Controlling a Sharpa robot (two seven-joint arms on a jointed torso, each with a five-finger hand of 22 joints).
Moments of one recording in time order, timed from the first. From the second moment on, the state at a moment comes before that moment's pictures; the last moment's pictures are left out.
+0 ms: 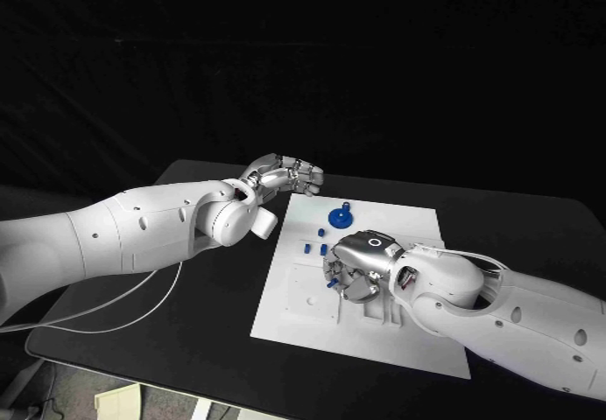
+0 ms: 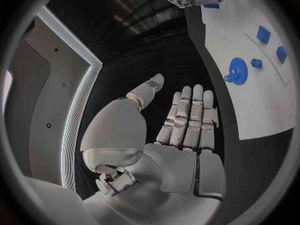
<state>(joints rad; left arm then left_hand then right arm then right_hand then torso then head) 1.34 -0.78 -0.14 1.32 -0.14 -0.19 0.31 1.08 -0.10 0.52 -0.28 0.08 0.79 0.19 0.24 0.55 1.08 0.16 0.06 0.12 0.82 0.16 0.56 0.20 0.05 0.60 0.06 0.56 1.19 1.17 -0.57 -0.08 1.53 -1.78 -0.19 -0.05 1.12 -0.17 0.85 -0.28 0.13 1.05 0.10 0.38 0.54 1.34 0.03 0.17 0.35 1.32 -0.07 0.72 0.96 0.23 1.18 0.01 0.68 1.15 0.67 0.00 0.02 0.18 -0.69</state>
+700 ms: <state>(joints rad) 1.34 -0.78 -0.14 1.32 -0.14 -0.19 0.31 1.08 -0.10 0.52 -0.28 0.08 0.79 0.19 0.24 0.55 1.08 0.16 0.06 0.12 0.82 0.16 0.56 0.20 0.05 0.60 0.06 0.55 1.19 1.17 -0.55 -0.08 1.53 -1.80 -0.16 -0.08 1.12 -0.17 0.85 -0.28 0.13 1.05 0.10 0.37 0.54 1.34 0.03 0.17 0.36 1.32 -0.07 0.72 0.96 0.23 1.18 0.01 0.68 1.15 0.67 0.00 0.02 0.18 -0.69</state>
